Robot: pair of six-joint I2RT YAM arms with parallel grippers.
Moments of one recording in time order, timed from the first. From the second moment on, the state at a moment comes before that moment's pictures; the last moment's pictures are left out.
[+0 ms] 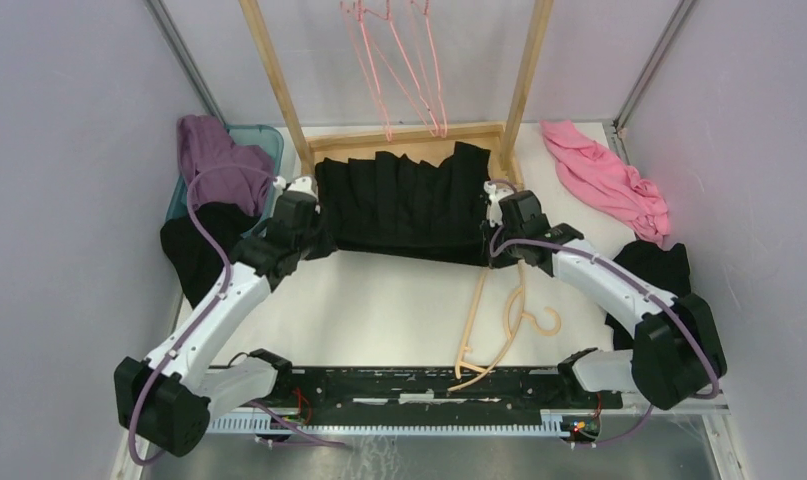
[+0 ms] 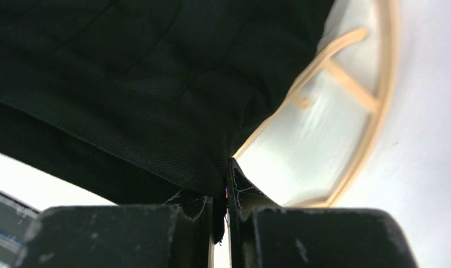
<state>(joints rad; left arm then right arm) -0.39 1.10 0.95 -0.58 -0.17 -0.47 0.45 1.35 0.91 -0.46 -0.06 0.19</state>
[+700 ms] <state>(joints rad) -0.46 0.92 0.64 -0.52 -0.16 -0.58 0.46 1.29 0.76 -0.50 -0.24 0.26</state>
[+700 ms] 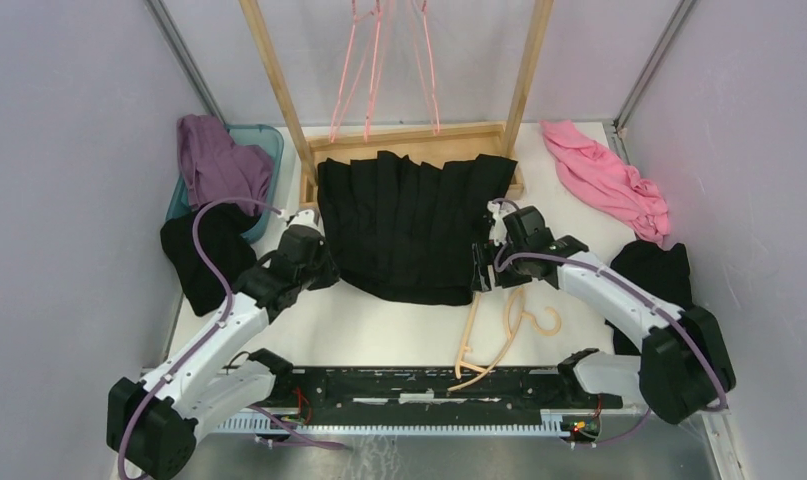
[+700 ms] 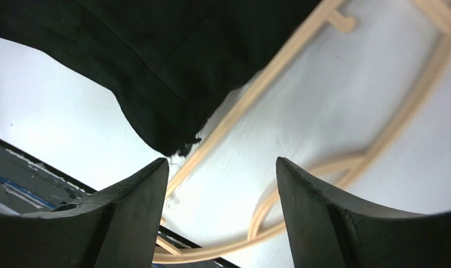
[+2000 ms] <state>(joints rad) -0.51 0.93 0.68 -0.46 -0.09 -0.58 0.54 1.30 0.63 -0.53 0.15 0.69</state>
